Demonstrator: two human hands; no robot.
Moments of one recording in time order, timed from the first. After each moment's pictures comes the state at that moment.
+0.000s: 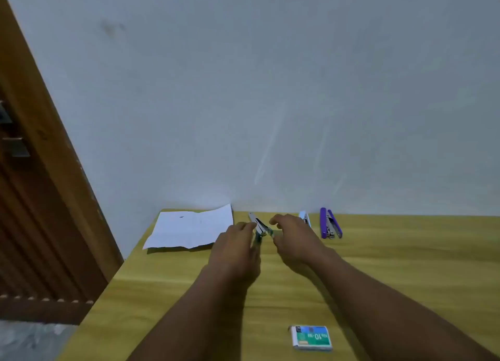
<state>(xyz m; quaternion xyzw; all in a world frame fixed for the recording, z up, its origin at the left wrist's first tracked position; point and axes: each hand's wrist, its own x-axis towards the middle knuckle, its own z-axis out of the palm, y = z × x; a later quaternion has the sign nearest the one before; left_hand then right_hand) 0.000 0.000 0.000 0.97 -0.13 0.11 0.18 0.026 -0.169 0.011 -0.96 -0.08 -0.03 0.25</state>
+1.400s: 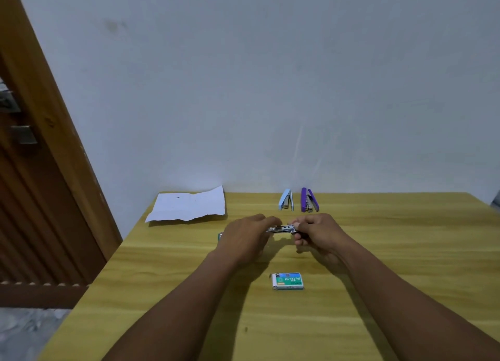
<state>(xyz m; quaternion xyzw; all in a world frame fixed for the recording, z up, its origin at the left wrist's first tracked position) -0.069 -0.030 0.023 0.94 -0.29 0.14 0.12 -0.075 -0.232 0.019 -0.71 0.11 0.05 0.69</state>
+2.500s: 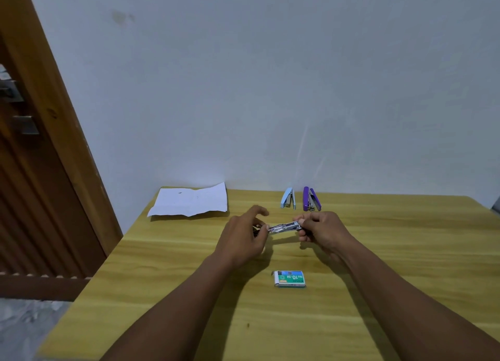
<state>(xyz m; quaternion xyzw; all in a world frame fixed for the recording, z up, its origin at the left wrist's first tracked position) -0.070 -0.020 0.005 0.89 -0.20 0.13 0.40 -0.069 -0.234 0.015 -0.73 0.09 0.00 0.67</state>
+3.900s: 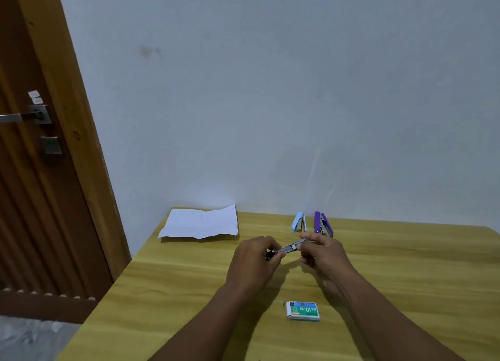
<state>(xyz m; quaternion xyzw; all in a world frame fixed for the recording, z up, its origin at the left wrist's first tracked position) -0.077 -0.025 0.007 0.88 -0.17 0.21 0.38 -0.070 -0.199 0.023 -0.64 0.15 -0.03 0.75</state>
